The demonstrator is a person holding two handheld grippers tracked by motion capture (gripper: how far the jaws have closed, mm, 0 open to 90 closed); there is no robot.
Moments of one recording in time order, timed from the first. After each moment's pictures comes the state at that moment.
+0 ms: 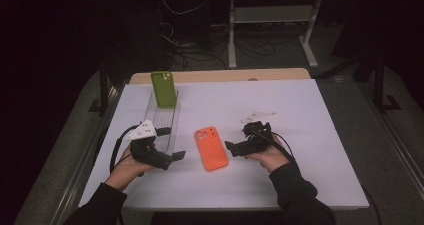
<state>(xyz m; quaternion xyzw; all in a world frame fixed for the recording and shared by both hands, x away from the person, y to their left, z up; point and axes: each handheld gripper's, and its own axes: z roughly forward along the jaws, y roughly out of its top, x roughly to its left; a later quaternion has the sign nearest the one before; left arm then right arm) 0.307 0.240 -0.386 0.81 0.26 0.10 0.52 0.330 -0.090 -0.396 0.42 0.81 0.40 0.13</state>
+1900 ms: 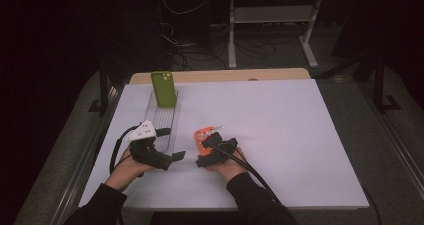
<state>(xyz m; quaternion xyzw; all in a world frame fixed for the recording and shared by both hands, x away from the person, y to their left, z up) 0.306 0.240 -0.387 0.81 0.27 0.11 0.51 0.328 0.016 -0.445 0.47 0.83 0.27 0.14</state>
